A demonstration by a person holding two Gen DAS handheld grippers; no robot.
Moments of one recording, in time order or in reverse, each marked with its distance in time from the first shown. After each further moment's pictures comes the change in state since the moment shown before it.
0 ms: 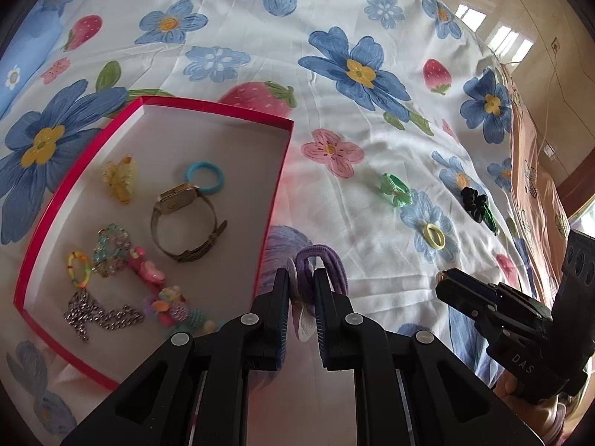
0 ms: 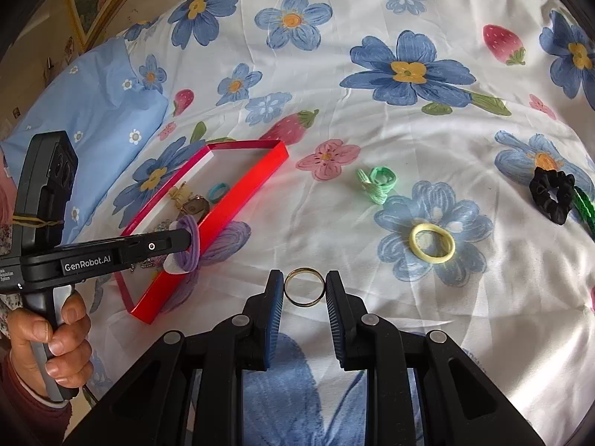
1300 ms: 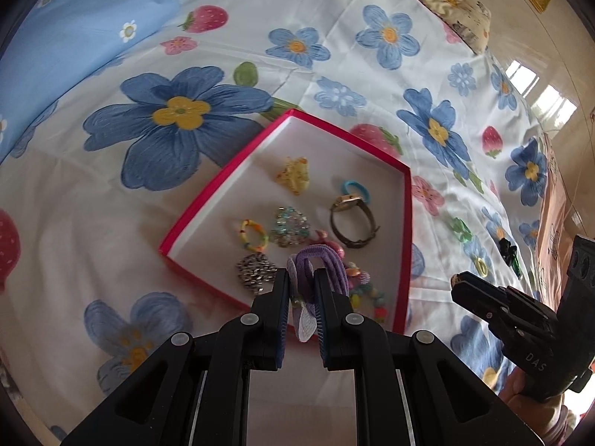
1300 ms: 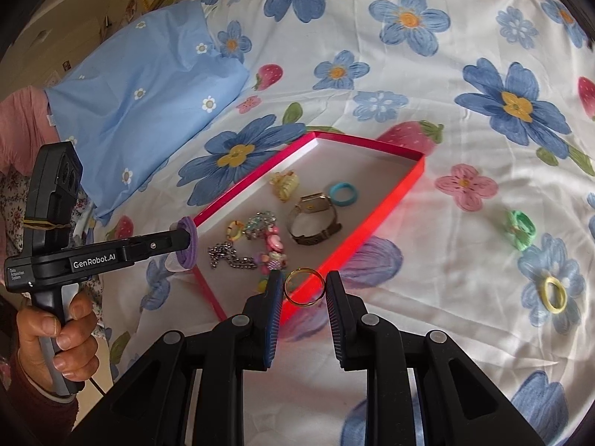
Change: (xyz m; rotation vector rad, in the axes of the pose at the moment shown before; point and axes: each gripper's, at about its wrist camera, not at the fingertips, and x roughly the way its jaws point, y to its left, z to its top) left arm -0.102 0.115 -0.043 -0.188 -0.106 0.096; right arm 0.032 0.121 0.013 -0.191 0.042 0.163
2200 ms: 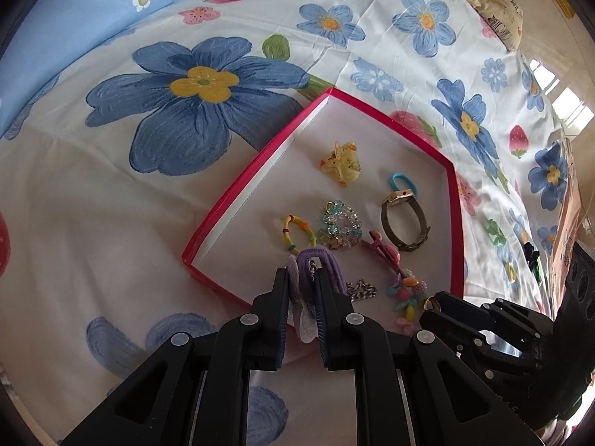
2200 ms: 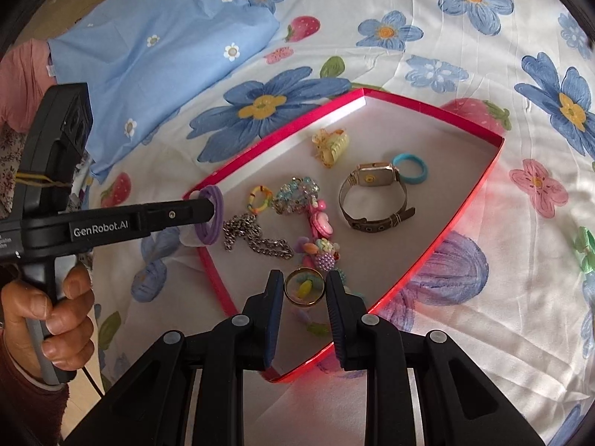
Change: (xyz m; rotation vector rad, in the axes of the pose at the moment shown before) left arm 0.051 0.028 0.016 -0.044 0.082 0.039; right arm 0.074 0.035 -0.002 -0.101 0.155 0.012
